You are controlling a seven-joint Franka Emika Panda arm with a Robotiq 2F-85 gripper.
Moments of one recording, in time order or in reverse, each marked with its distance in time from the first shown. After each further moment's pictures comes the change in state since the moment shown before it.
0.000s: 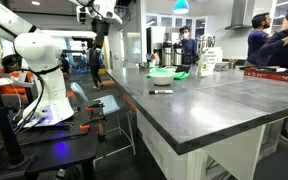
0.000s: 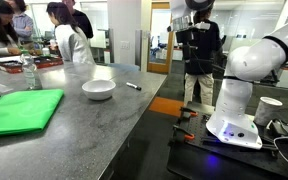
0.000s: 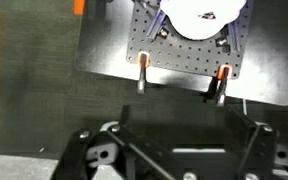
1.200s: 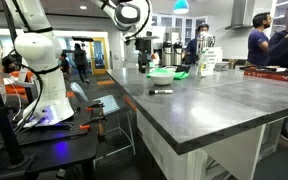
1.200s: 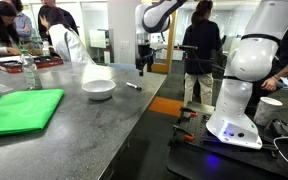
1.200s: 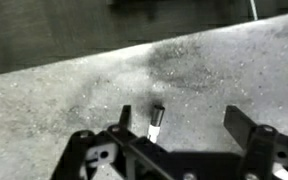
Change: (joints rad) arm -0.002 0.699 0.006 0.302 0.103 0.598 0.260
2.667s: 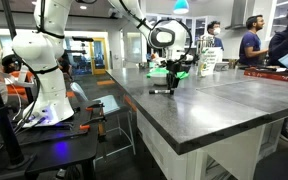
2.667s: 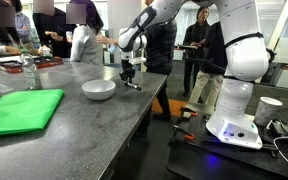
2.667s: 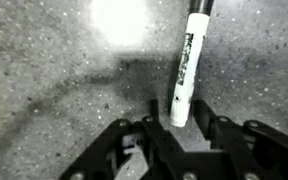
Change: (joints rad) arm -0.084 0.576 -0.009 0.480 0.111 0.084 -0.121
